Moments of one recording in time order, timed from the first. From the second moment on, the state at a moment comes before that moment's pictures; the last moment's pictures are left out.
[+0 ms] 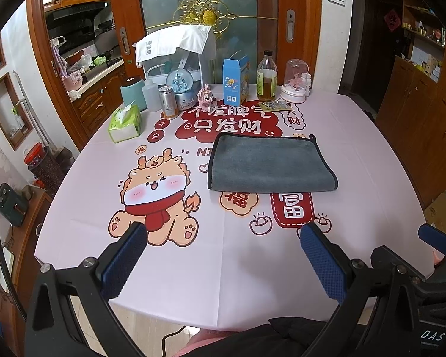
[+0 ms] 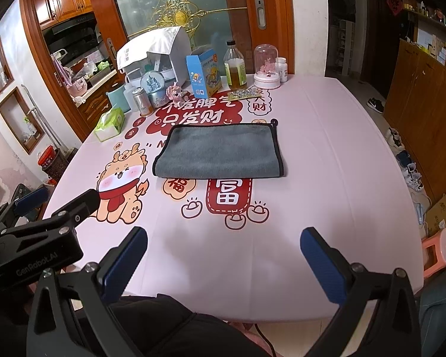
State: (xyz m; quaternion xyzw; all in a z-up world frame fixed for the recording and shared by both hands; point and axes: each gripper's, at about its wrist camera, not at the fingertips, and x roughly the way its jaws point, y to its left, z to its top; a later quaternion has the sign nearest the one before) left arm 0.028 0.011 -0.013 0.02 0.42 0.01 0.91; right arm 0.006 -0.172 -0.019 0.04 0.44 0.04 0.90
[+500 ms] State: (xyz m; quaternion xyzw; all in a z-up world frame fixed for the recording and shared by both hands) left arm 0.028 0.012 -0.014 0.02 0.42 0.01 0.91; right arm 0.004 -0.173 -0.020 0.05 0.44 0.04 0.90
